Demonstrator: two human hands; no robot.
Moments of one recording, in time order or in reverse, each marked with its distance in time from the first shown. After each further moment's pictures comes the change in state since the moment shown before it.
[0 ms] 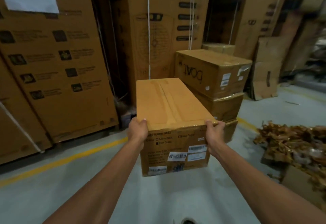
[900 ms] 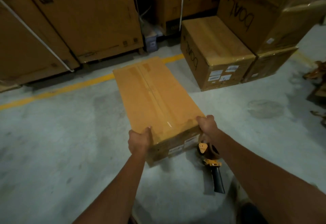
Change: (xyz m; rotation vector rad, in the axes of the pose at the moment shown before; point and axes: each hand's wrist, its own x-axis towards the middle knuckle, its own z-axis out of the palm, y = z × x) left_hand -0.087 -0.311 -0.096 0.271 0.167 -0.626; right_hand -0.104 0.265 0.087 -0.551 -0.362 0.482
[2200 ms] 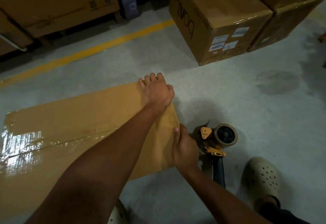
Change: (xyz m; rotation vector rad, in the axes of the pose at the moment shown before) left_hand 0.100 0.083 0.159 0.871 0.063 0.982; right_hand -0.014 0.095 0.117 -0.299 0.196 -0.394
